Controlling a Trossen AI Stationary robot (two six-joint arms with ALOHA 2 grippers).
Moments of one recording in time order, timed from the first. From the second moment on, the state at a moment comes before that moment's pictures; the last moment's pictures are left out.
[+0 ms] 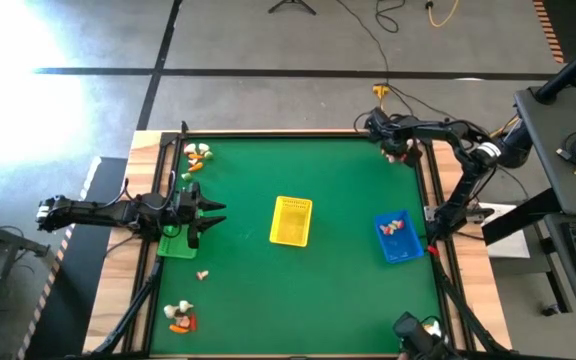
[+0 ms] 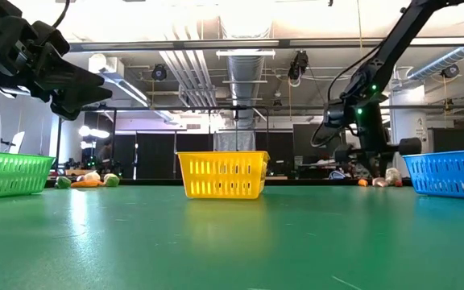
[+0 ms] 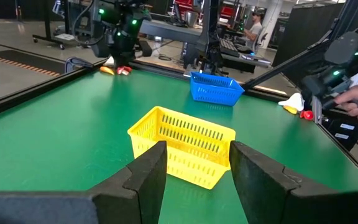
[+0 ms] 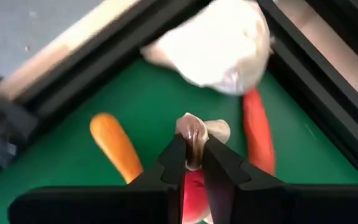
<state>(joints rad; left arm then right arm) -0.05 0.17 0.04 0.02 -0.17 -0.22 -0.97 1.74 0.97 -0.66 0.43 1.26</state>
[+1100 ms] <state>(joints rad) -0.05 0.17 0.04 0.02 -0.17 -0.22 0.14 1.18 0.94 -1.28 0.05 1.63</state>
